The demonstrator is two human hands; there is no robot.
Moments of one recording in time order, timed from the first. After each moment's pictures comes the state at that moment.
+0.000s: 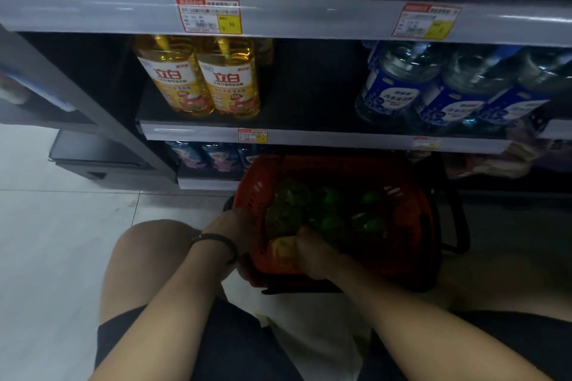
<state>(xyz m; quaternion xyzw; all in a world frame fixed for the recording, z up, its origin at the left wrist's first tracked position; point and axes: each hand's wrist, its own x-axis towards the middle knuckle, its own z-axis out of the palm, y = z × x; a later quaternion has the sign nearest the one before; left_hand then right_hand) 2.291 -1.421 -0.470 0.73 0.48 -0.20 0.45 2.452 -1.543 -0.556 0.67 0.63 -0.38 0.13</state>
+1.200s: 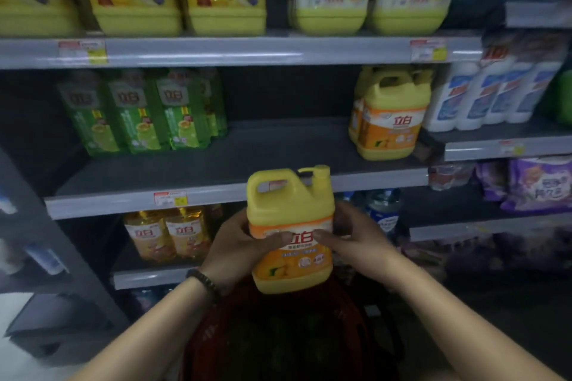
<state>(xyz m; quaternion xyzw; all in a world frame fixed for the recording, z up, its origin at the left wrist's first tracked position) 2.420 -1.486 -0.237 0.69 0.29 0.26 0.61 2.628 -1.629 -0.241 0.71 0.46 -0.24 -0.47</state>
